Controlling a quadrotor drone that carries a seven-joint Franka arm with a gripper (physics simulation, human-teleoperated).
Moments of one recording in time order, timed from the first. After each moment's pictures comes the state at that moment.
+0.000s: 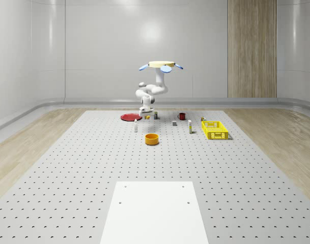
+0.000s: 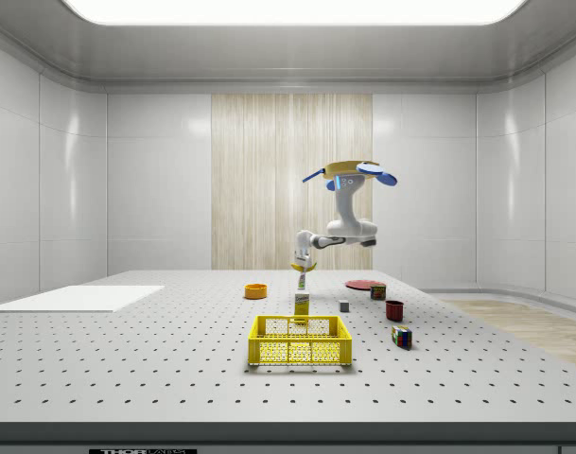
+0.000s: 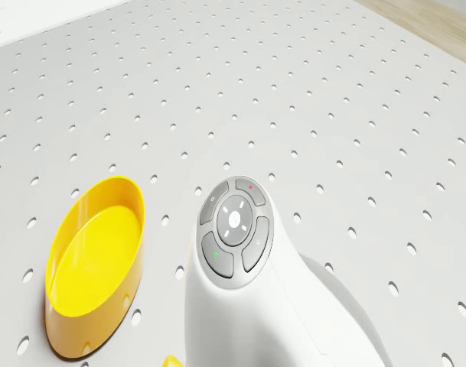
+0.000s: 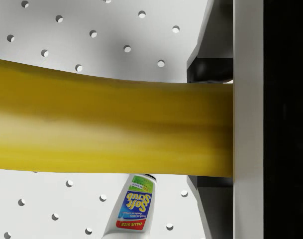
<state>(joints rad) -1.18 -1.55 1.23 -2.84 -1.91 1.65 0.63</state>
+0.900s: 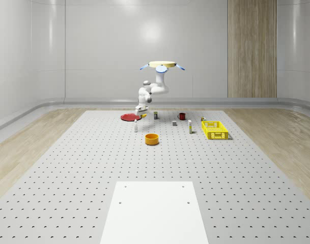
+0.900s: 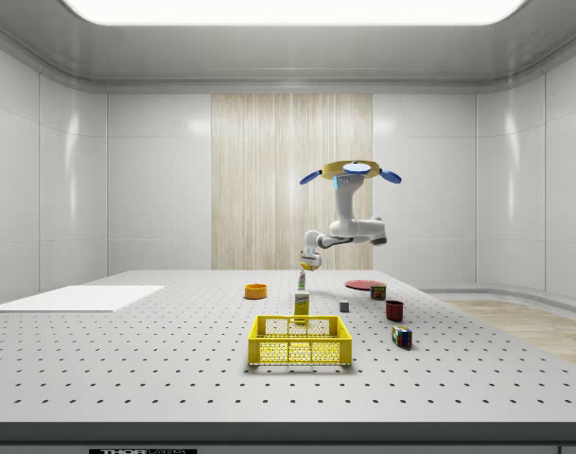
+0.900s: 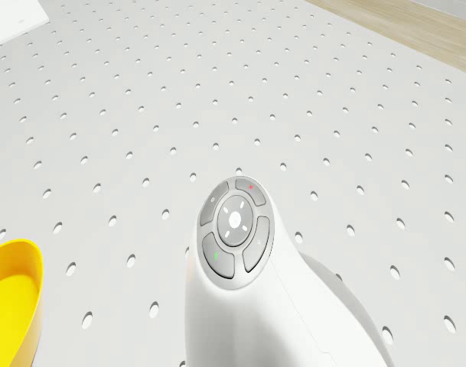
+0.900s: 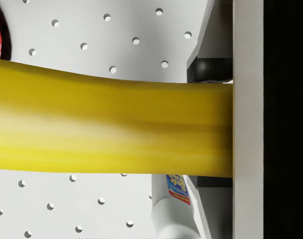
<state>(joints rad) -1.20 -1.60 1.24 -2.84 -1.89 1.70 0.11</state>
